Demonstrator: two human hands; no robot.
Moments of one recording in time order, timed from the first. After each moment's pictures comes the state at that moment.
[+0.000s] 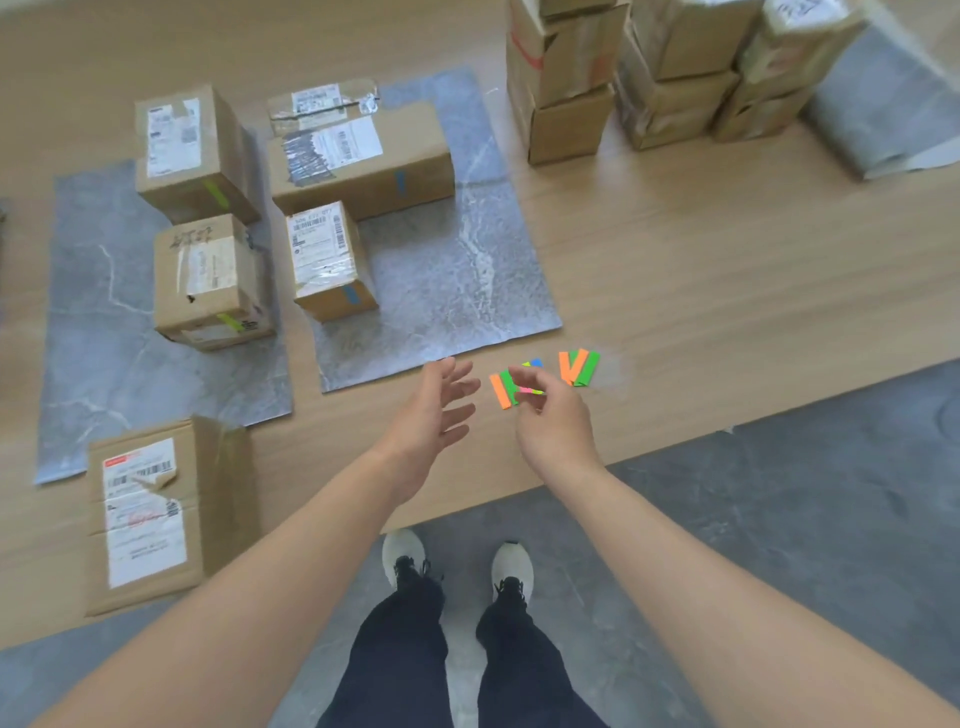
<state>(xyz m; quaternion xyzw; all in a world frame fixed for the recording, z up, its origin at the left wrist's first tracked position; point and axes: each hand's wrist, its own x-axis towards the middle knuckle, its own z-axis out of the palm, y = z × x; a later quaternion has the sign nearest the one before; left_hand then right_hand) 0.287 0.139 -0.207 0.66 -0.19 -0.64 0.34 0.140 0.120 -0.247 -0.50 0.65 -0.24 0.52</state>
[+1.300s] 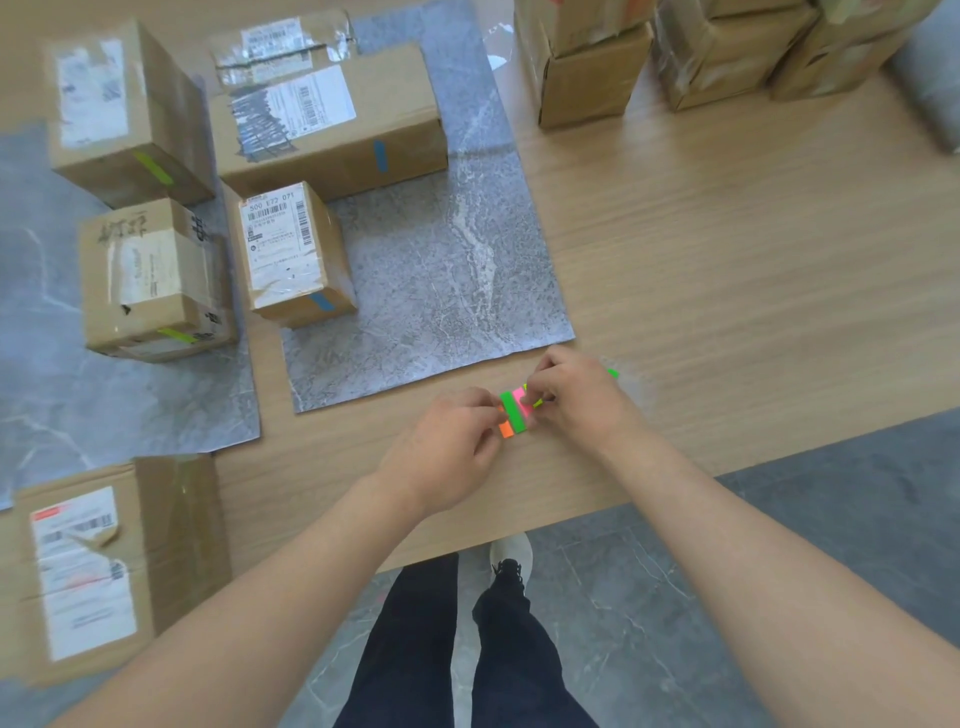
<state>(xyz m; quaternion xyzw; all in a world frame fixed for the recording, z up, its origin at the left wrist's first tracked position) 0.289 0.101 -0.256 0.62 -0.69 -0.36 0.03 0.104 0.022 -0.314 -0.79 0.47 -0.07 0.39</state>
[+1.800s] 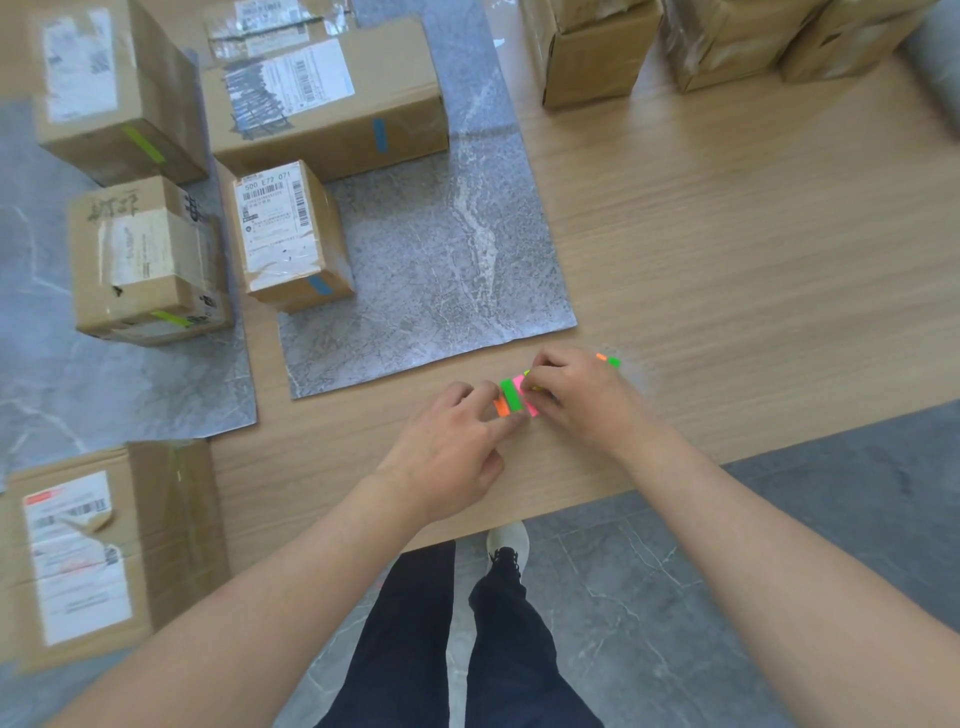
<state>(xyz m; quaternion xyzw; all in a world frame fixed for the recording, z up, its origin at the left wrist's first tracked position) 0.288 0.114 -0.264 0.56 -0.78 -0.25 -0.10 0.093 0.030 -0.318 -0.86 0.39 -0.11 0.31</state>
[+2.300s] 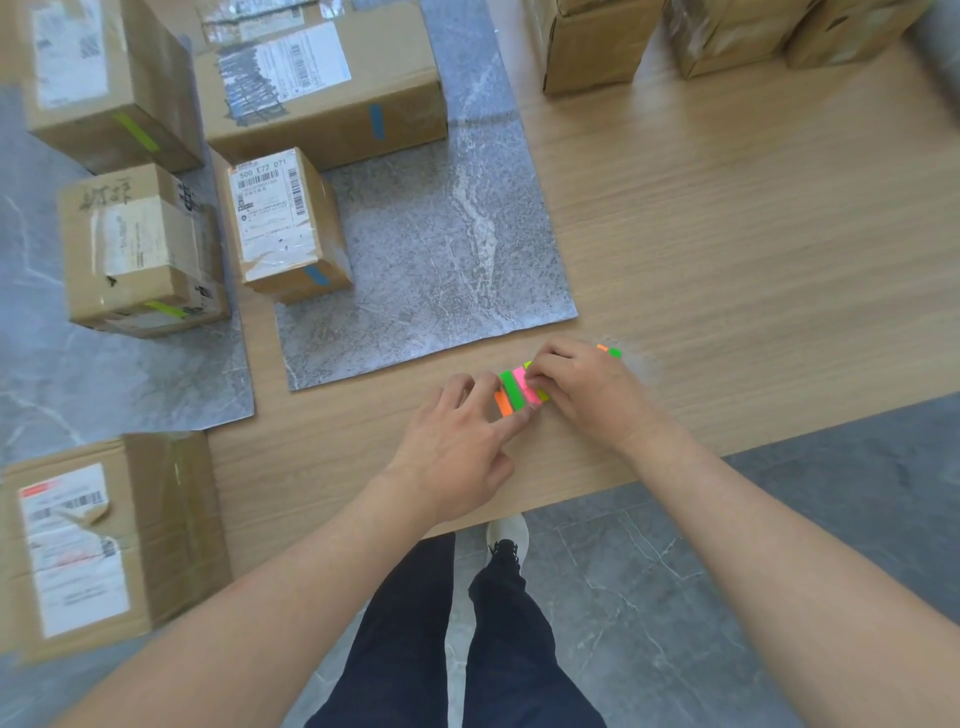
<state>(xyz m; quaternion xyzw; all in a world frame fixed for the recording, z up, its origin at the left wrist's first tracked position) 0.278 0.121 -0.271 0.57 -0.79 -0.19 -0.11 0.090 0.031 -0.317 -0.87 0.38 -0.14 0.29</state>
